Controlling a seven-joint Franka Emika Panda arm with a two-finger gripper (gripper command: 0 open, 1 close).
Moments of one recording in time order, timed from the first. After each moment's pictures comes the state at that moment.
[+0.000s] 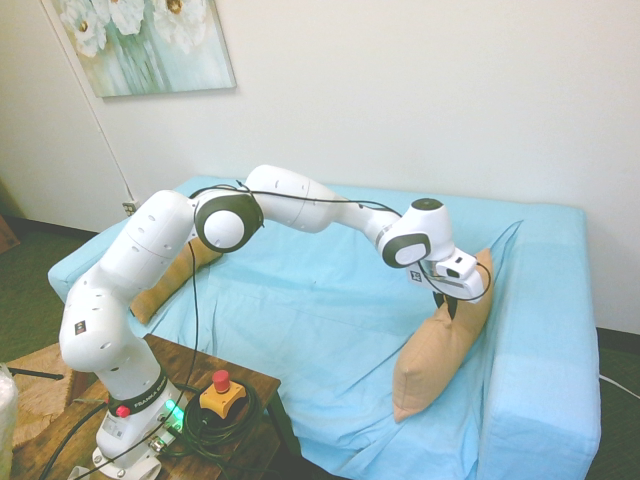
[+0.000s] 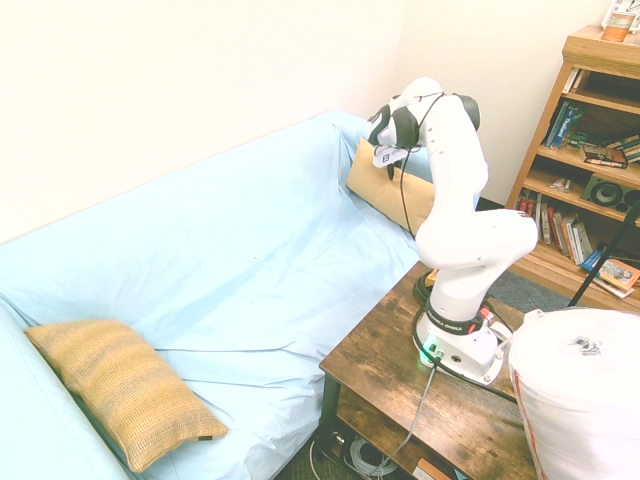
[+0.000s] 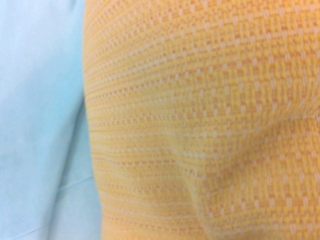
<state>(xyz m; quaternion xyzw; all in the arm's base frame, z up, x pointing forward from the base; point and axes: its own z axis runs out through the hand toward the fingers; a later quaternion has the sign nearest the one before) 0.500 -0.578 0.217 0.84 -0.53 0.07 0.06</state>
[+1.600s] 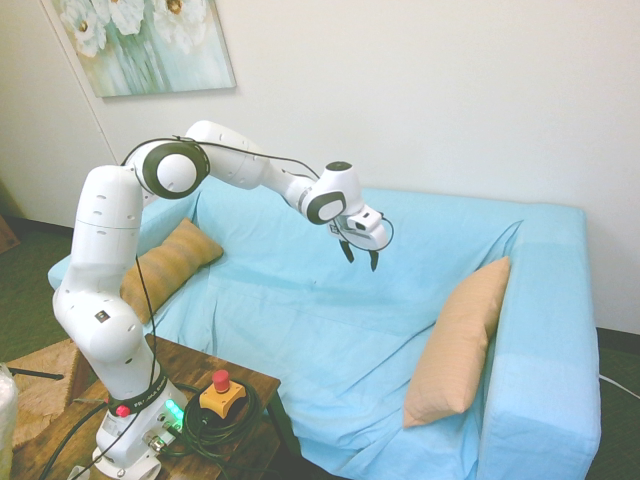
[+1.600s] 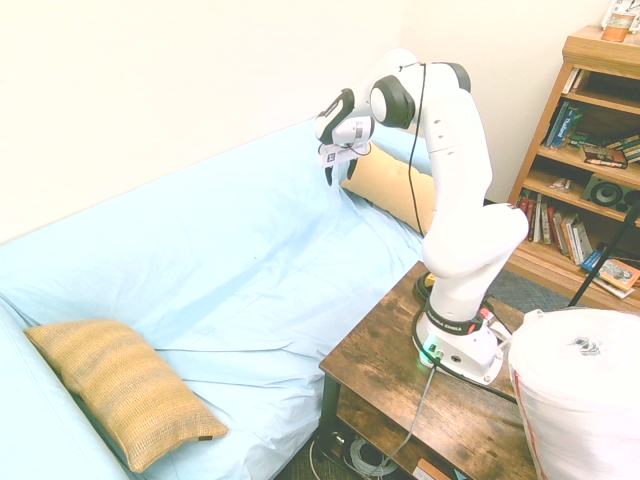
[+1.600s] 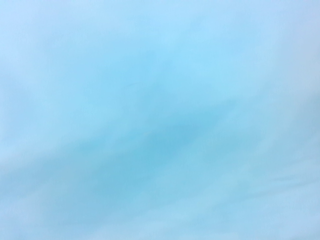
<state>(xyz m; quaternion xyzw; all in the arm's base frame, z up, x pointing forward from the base) 0.594 -0.273 0.253 0.86 -0.50 0.06 -0.01</state>
